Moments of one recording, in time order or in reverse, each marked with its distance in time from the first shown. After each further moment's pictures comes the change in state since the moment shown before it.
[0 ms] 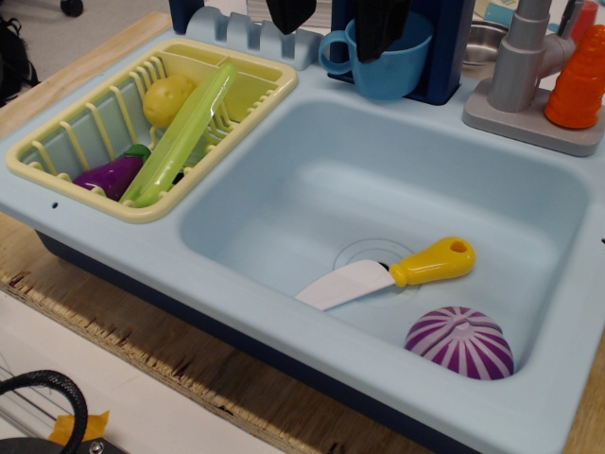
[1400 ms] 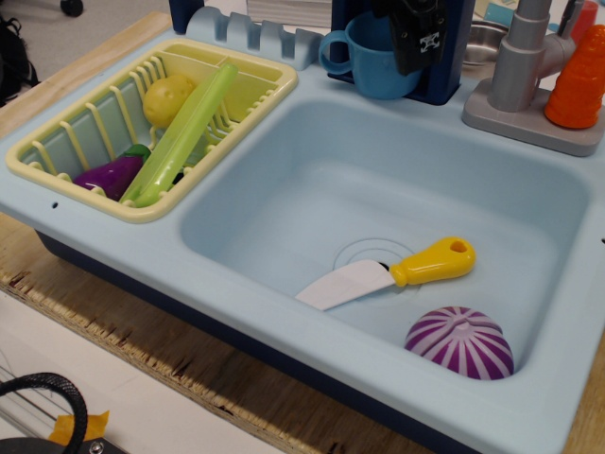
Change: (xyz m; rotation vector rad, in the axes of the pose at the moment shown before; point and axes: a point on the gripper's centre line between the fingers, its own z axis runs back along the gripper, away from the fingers) arm 0.064 -0.002 -0.049 0.061 -0.226 -0.694
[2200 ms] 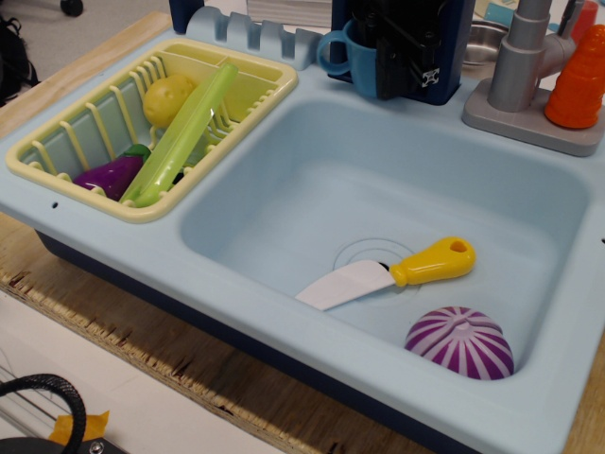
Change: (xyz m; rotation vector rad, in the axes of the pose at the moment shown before) arm -0.014 -0.007 -0.026 -0.097 0.181 0.145
